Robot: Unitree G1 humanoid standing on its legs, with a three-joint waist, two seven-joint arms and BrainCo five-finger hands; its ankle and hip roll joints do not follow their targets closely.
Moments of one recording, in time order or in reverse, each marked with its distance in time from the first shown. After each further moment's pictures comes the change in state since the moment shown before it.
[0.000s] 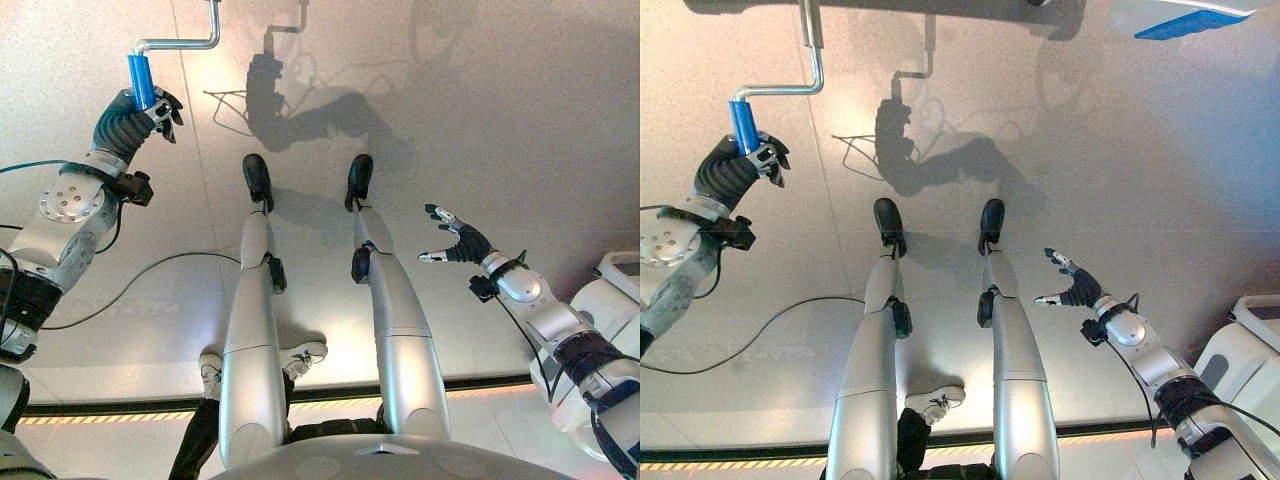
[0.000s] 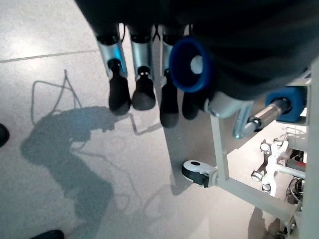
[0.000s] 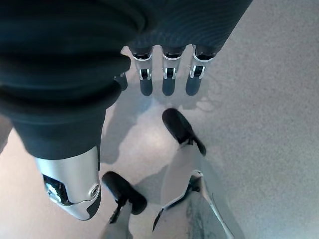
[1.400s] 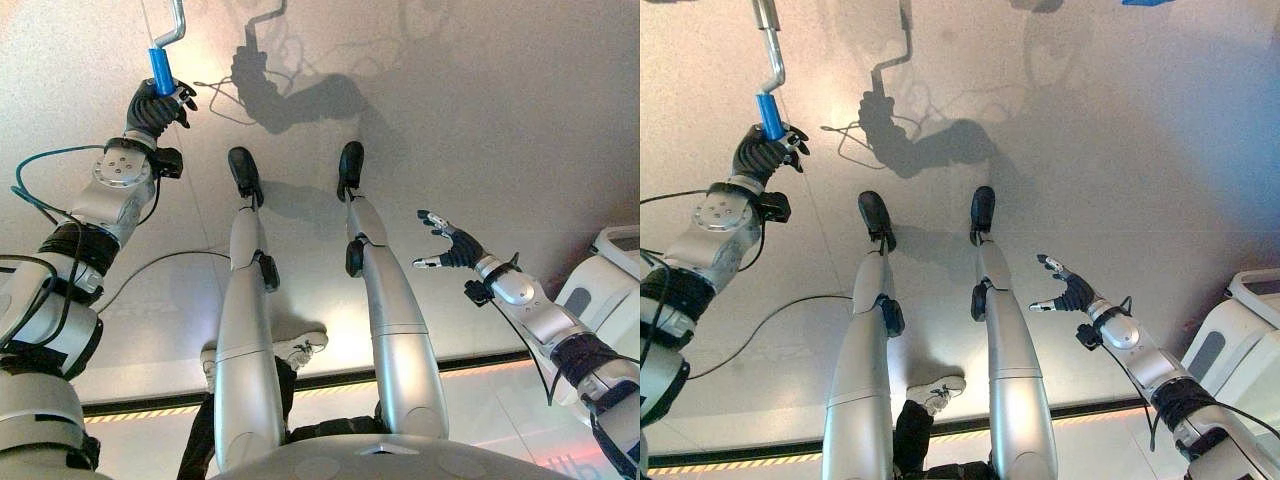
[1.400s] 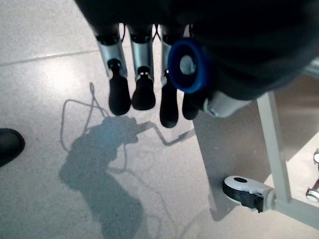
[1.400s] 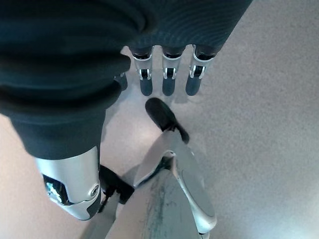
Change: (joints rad) left arm -0.315 -0.270 -0.145 0.431 0.108 0.064 0.090; right arm -0.002 0.002 0.049 0.000 0.001 0.000 0.000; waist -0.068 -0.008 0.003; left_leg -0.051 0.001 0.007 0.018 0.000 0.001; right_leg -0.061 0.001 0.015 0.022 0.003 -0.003
